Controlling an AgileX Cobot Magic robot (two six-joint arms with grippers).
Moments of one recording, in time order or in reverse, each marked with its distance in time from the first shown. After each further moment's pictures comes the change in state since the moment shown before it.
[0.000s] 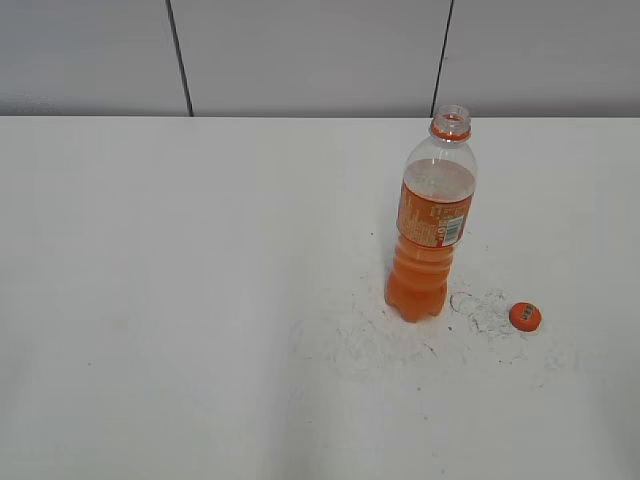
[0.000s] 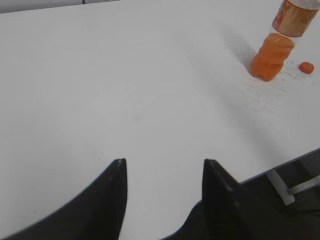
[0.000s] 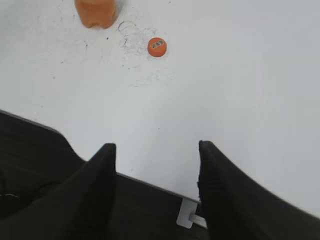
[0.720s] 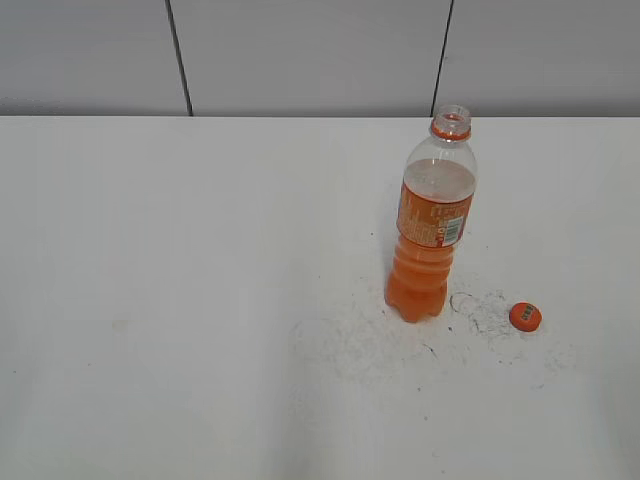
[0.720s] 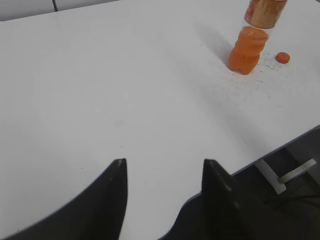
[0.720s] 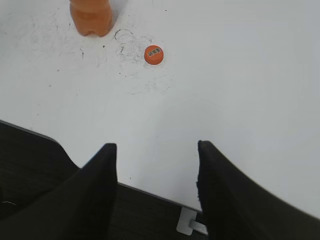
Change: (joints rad) left arm 0.000 -0.006 0.016 -0.076 -0.035 0.105; right arm 0.000 0.000 0.031 -0.012 -0.065 0.002
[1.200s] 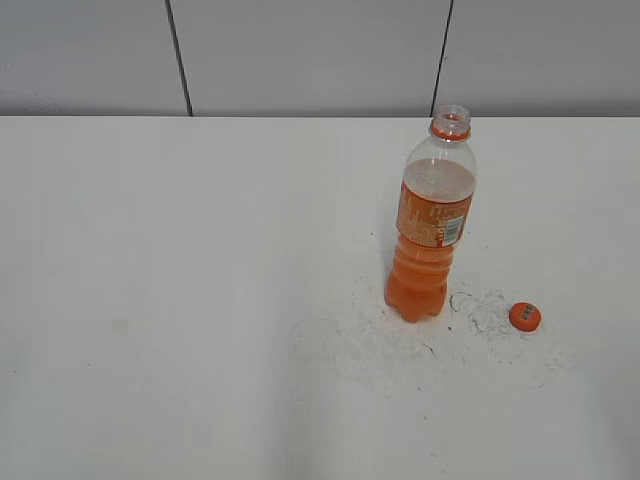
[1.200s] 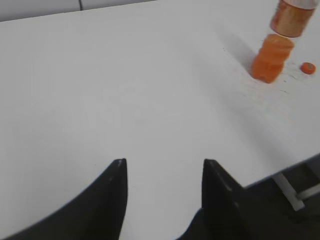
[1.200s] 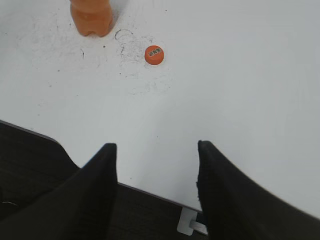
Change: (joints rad) left arm 0.152 0.000 0.000 -0.003 -0.003 0.001; right arm -0.001 0.000 0.000 0.003 0.000 0.001
